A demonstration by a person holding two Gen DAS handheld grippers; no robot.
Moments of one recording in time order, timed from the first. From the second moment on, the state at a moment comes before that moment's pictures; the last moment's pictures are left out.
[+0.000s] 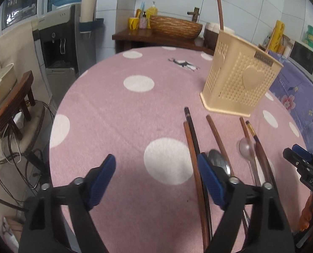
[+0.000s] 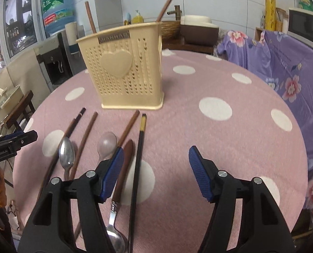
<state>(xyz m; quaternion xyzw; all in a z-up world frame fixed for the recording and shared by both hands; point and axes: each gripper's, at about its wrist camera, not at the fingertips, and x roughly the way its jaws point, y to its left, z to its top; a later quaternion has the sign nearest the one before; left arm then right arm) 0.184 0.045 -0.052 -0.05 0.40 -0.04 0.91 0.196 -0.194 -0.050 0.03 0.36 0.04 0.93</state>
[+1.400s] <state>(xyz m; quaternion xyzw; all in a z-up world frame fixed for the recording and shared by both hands) 0.188 0.027 -0.071 -0.02 0.44 -0.05 0.89 0.204 -0.189 -0.071 0.00 0.41 0.06 0.91</state>
